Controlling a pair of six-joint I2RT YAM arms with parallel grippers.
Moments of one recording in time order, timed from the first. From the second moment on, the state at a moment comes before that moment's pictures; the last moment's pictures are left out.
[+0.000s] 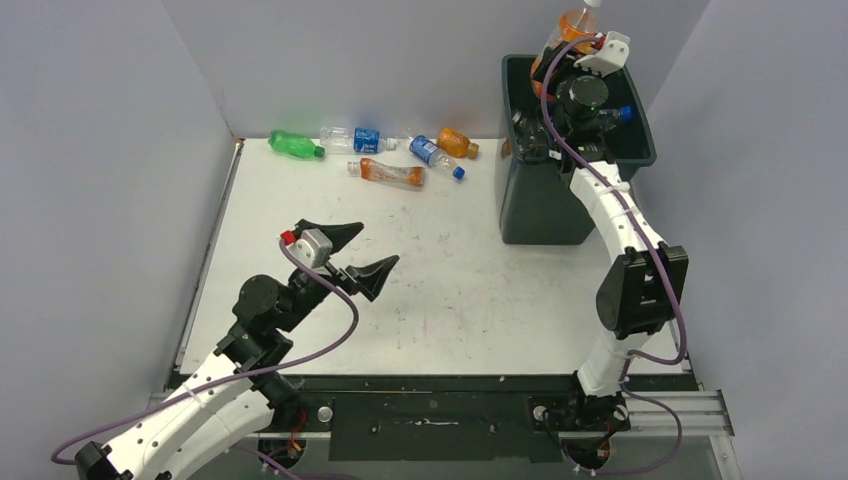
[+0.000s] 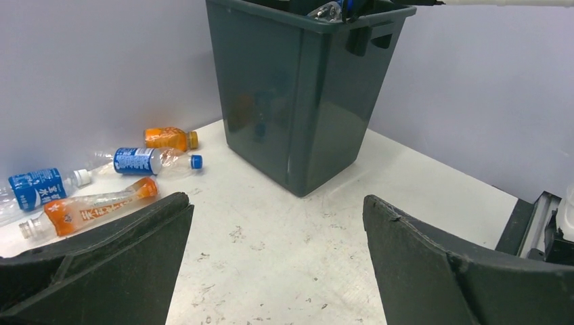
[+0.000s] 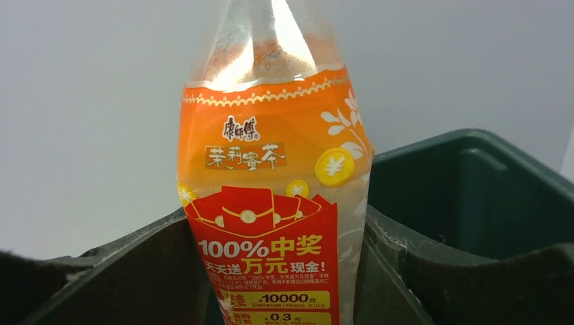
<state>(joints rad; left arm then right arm) -0.70 0.63 0.56 0.30 0.10 -0.13 0.17 1.78 1.68 0.37 0.34 0.25</state>
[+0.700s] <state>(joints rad) -0.71 0.64 0.56 0.27 0.08 -0.09 0.16 1.91 1.85 0.15 0.16 0.27</state>
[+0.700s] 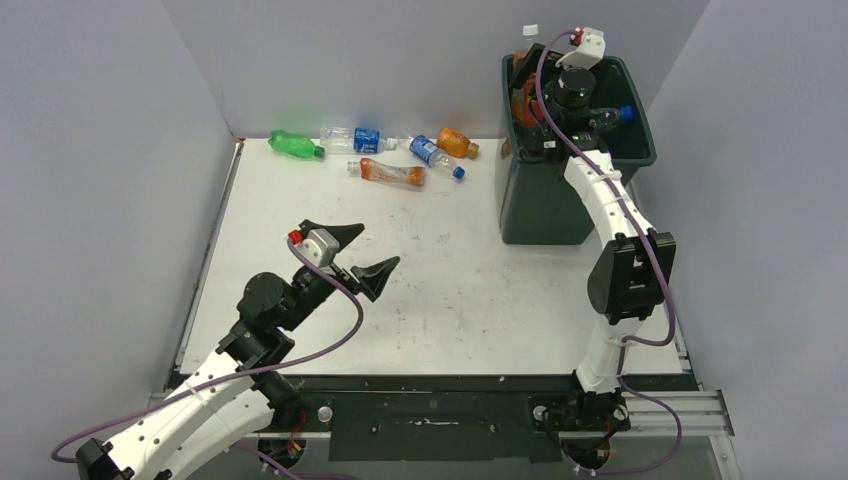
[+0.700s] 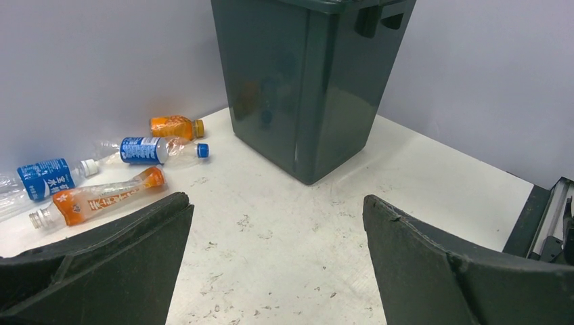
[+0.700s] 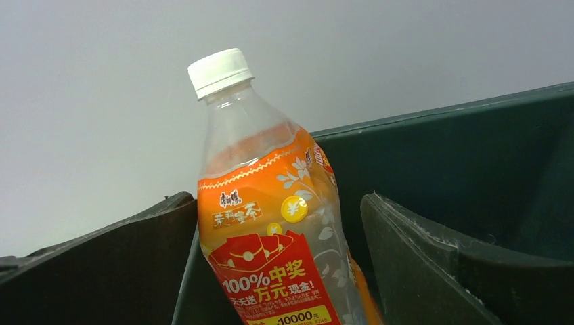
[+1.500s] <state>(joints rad) -0.71 0.67 0.56 0.26 0.07 -0.09 0.22 1.77 1.90 0.14 0.18 0.25</state>
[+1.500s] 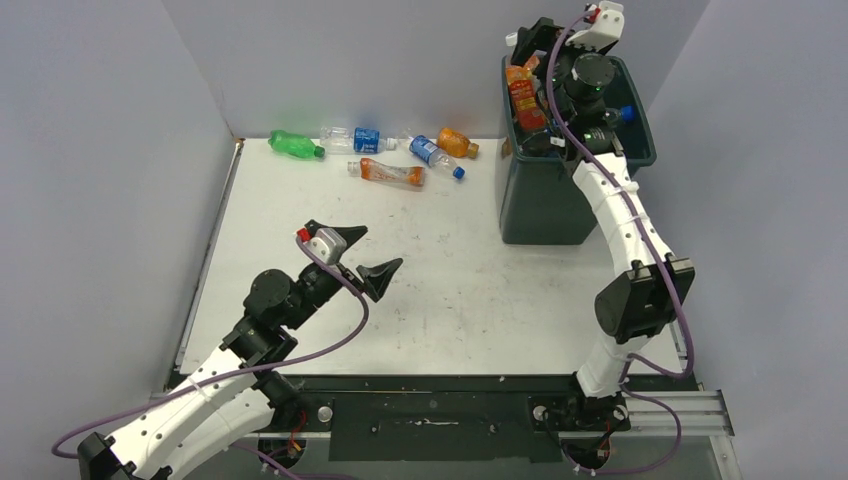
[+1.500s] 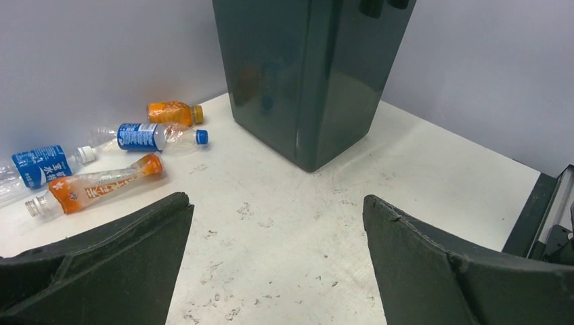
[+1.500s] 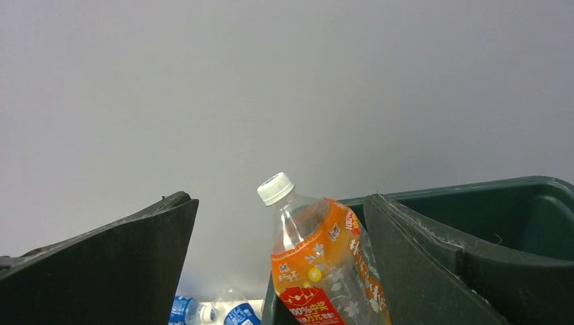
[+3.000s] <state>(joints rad) -0.72 0.69 0.56 0.22 0.03 -0.07 0.21 2.00 2.03 0.10 0.17 0.22</state>
